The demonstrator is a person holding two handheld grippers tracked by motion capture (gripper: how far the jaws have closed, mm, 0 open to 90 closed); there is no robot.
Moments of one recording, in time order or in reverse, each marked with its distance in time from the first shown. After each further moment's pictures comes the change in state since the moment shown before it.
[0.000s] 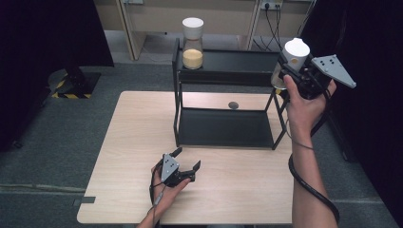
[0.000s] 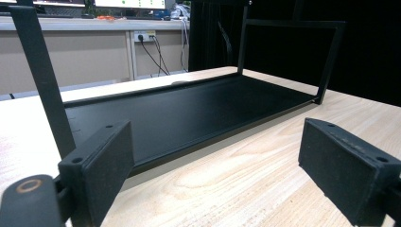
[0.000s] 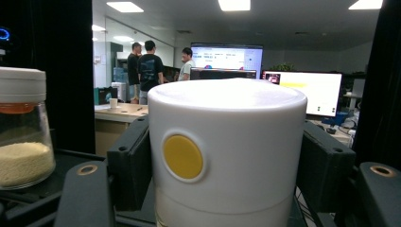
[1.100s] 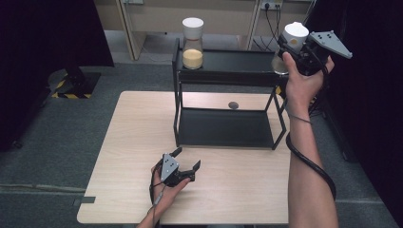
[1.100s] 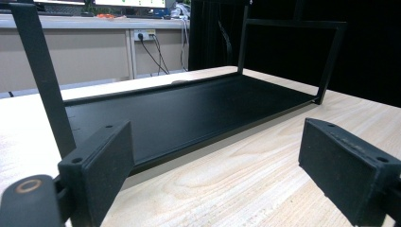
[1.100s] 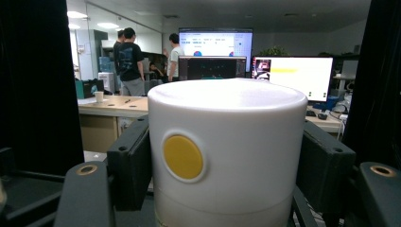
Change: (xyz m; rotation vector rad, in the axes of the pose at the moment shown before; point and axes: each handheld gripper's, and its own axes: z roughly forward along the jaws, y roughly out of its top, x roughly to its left) left arm 0.001 0.000 0.000 0.001 0.001 -0.010; right arm -0.004 0.028 0.052 0.069 -0.050 0.027
